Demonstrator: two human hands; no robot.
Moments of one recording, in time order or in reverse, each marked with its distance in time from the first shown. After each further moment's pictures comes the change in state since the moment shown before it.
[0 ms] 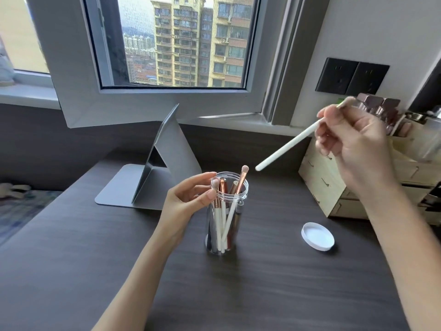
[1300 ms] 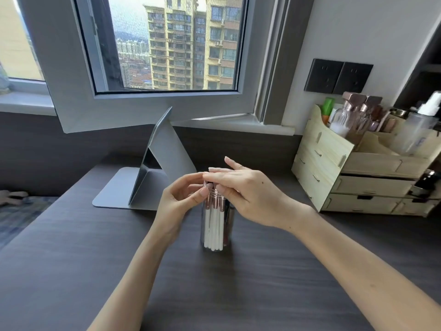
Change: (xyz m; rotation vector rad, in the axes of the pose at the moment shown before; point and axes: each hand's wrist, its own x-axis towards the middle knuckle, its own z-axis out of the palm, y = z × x) left_hand -0.001 0.001 0.002 0.054 -0.043 0.040; right_hand -0.043 0.064 0.065 -0.918 -0.692 -0.379
